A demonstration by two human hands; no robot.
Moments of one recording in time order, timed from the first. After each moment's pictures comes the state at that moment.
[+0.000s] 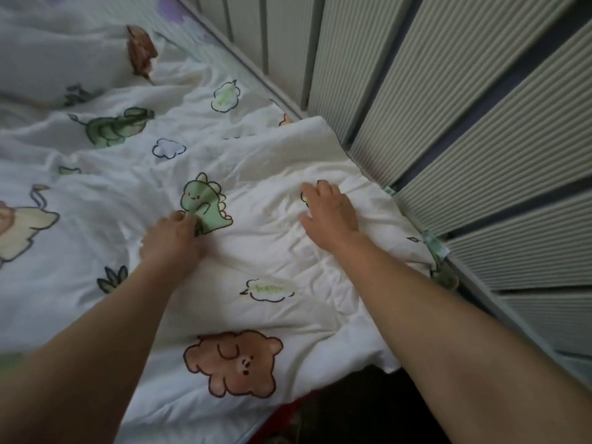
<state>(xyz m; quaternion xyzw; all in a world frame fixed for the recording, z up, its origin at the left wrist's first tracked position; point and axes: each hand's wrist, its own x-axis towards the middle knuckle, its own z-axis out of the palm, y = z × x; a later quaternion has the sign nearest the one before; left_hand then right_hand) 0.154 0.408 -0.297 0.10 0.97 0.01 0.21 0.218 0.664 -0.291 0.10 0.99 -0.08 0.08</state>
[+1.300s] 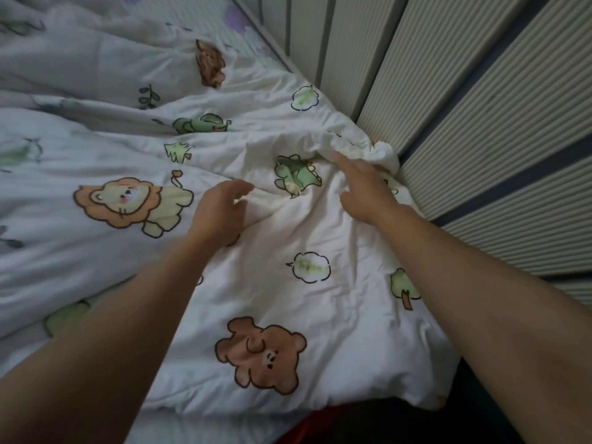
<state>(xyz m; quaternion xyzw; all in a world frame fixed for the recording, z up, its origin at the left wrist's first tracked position) 0.119 0.436 -0.264 0.08 0.94 0.31 0.09 0.132 0.692 -0.266 0.06 0.98 -0.18 0.10</state>
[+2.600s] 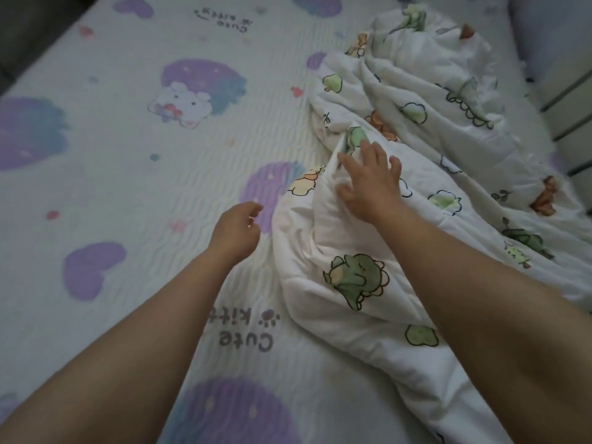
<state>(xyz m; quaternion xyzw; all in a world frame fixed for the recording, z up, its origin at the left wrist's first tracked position) 0.231 -0.156 -0.251 -0.26 0.86 0.44 0.01 0.070 0.027 -0.202 -0.27 0.96 0.02 0.01</state>
